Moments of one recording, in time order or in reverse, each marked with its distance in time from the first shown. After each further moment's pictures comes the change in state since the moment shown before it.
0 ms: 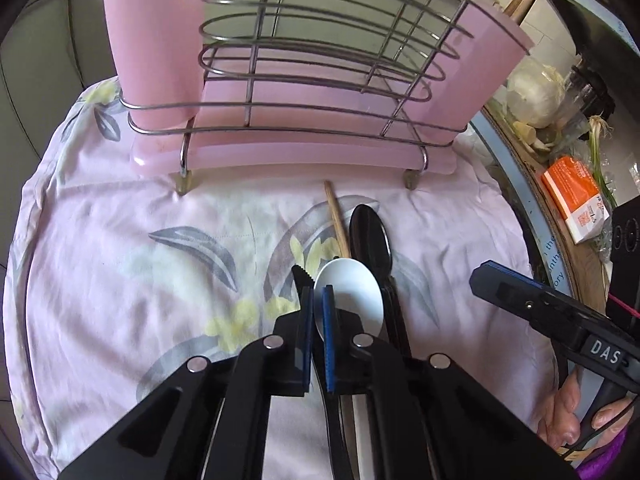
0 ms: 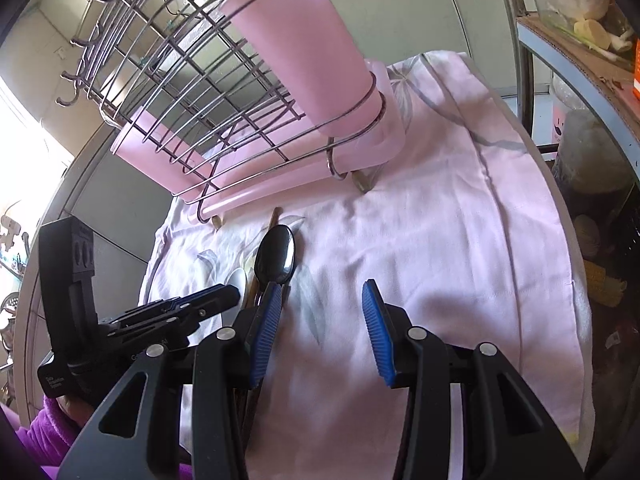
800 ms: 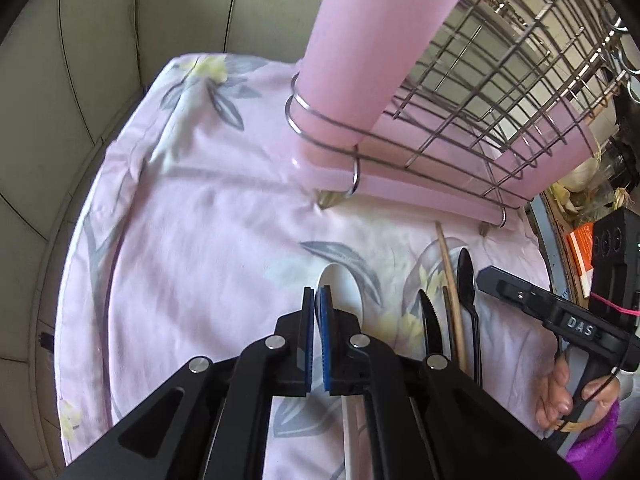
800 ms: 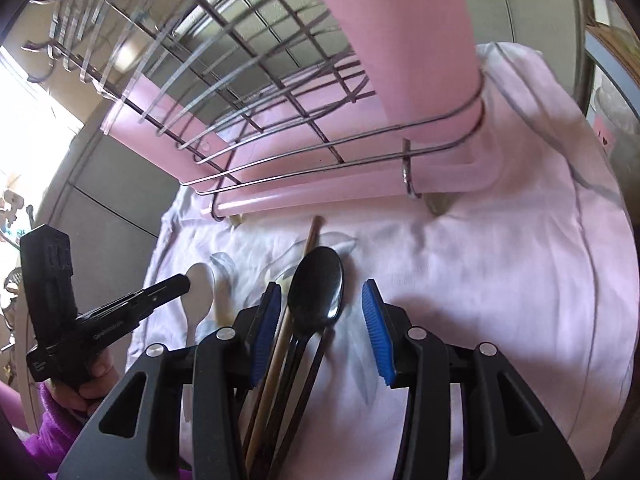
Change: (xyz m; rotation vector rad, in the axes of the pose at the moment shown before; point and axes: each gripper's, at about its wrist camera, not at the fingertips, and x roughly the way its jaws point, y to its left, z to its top) left arm -0.028 0.099 0.003 -0.194 -0.003 0.030; right arm 0.062 0.036 0.034 -0.085 0.129 0.038
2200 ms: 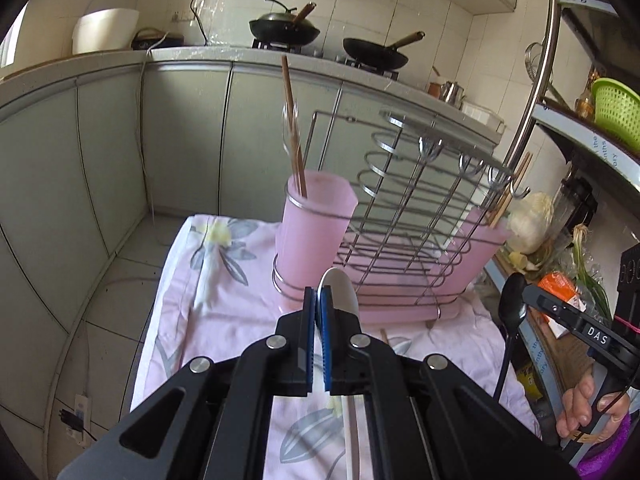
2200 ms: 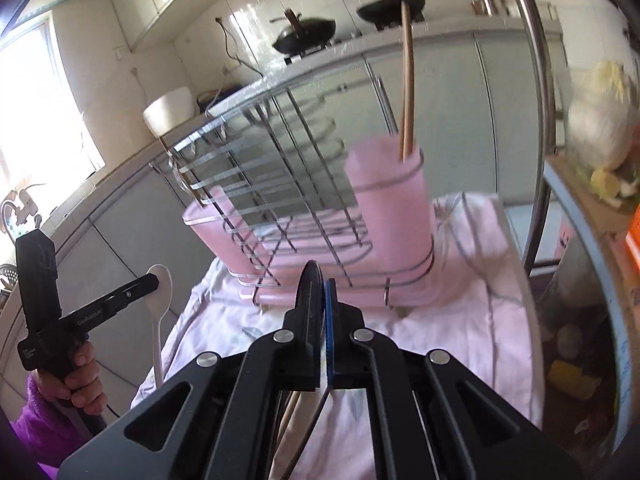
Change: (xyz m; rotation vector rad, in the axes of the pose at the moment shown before) left arm -0.131 -0.034 0.009 0.126 -0.456 0.007; right arm -0.128 0.033 -0.011 -0.139 -0.418 -0.054
